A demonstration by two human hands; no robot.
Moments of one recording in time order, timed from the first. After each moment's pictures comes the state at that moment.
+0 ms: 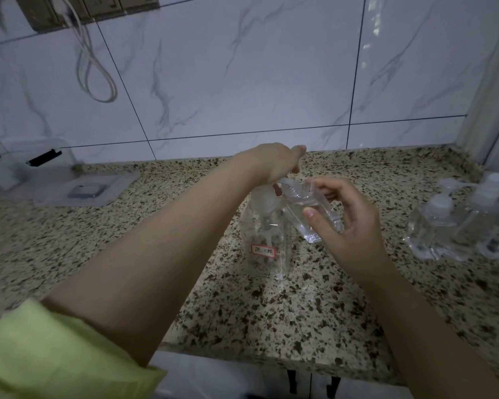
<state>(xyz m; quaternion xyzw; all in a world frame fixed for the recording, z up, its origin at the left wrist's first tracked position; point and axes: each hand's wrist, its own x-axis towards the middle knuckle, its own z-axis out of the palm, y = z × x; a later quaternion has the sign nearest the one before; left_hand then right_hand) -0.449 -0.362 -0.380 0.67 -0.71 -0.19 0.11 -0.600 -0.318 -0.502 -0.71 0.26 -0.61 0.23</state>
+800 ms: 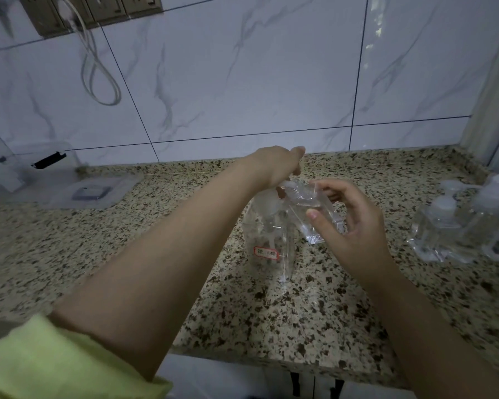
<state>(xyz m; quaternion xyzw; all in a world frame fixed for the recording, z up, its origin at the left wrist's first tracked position) -0.447 -0.363 -0.379 0.67 -0.71 -0.19 0.12 -0.601 -0.320 -0.503 -0.71 0.27 -0.61 0.23</state>
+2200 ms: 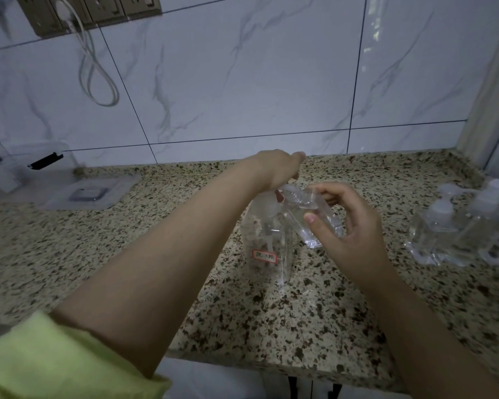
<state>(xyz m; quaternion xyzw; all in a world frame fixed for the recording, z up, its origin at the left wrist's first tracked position) -0.451 -0.365 -0.380 0.68 -0.70 -0.19 0.10 -0.602 -0.319 -0.502 -0.71 0.28 -0.61 0.21</state>
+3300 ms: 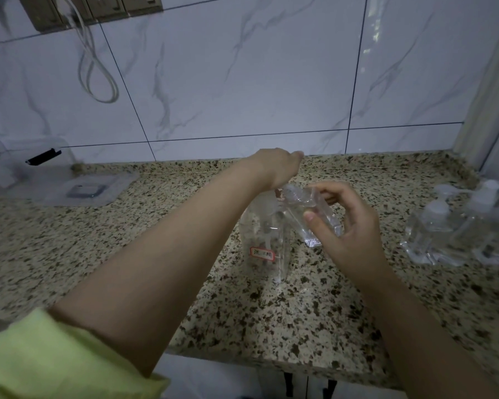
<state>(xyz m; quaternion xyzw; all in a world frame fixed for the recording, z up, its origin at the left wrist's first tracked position) -0.451 -0.365 -0.383 0.69 -0.70 -0.18 0.10 -0.602 -0.321 -0.504 -0.71 0.29 -0.60 0.21</state>
